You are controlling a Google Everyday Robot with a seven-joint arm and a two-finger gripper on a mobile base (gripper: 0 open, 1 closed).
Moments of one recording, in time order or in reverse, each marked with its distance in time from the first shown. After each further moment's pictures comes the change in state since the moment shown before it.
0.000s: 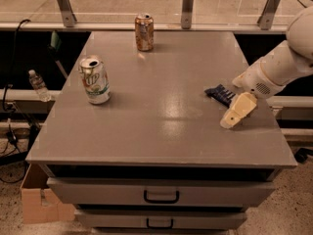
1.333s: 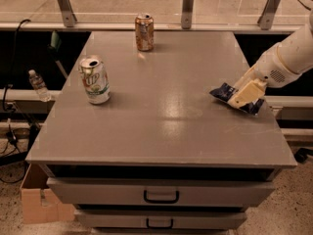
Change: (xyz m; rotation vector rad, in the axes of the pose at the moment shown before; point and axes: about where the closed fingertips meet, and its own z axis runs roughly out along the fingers) arm -0.011 -0.016 -0.041 0.049 -0.055 0.016
